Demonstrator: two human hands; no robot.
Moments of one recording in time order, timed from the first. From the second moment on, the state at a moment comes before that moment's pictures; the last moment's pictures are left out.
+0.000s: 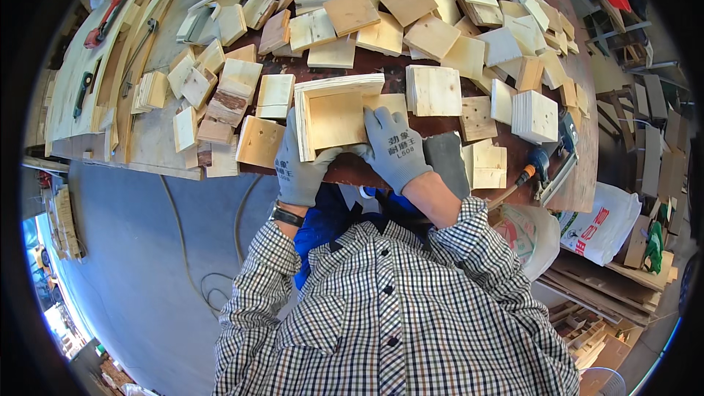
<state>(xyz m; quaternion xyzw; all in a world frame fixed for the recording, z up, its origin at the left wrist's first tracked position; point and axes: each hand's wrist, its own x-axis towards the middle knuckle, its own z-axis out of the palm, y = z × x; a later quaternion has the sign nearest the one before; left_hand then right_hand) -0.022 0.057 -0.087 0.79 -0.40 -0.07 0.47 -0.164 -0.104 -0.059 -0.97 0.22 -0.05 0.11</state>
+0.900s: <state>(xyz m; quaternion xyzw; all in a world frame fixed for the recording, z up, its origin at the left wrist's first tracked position) -0.025 0.077 -0.096 0.78 -0.48 0.16 0.37 -0.165 -0.102 -0.049 -0.97 0.22 -0.02 0.13</state>
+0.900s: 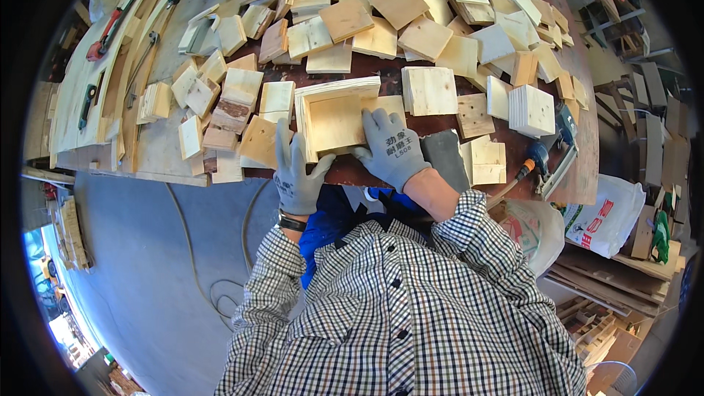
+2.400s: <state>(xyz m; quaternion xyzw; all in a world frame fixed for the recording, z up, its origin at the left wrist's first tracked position) -0.073 0.043 -0.096 0.82 -0.40 0.19 0.36 -0.410 -0.301 -0.006 -0.62 0.78 -0.07 0.06</state>
